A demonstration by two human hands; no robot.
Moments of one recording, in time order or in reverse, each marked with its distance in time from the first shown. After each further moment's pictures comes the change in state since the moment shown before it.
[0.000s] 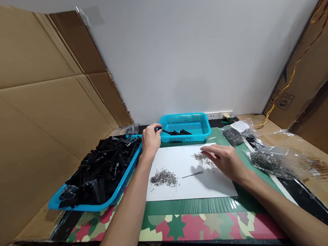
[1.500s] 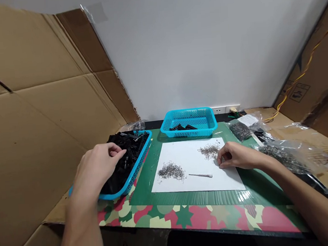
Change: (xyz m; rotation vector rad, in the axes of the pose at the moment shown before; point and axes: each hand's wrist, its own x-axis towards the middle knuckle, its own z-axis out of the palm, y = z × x) left_hand -0.072 -0.021 -0.172 0.572 -0.121 -0.289; right_hand 0.003 0.020 -0.036 0.214 -0.745 0.348
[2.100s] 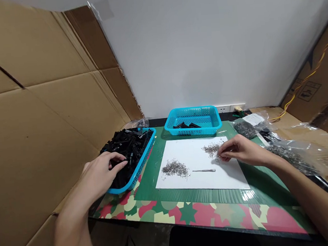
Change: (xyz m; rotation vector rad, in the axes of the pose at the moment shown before) left_hand -0.021 -0.043 0.013 -0.085 -0.091 0.119; right_hand -0.002 -0.008 -0.004 0.303 0.111 -0.049
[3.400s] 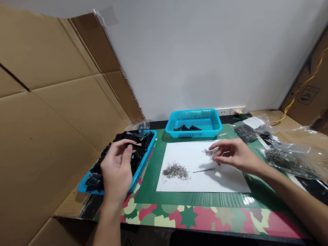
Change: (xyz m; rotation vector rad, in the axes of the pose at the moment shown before) left_hand -0.012 0.064 0.033 -0.917 0.478 0.183; right_hand 0.007 -0.013 0.033 0.277 0.239 -0.010
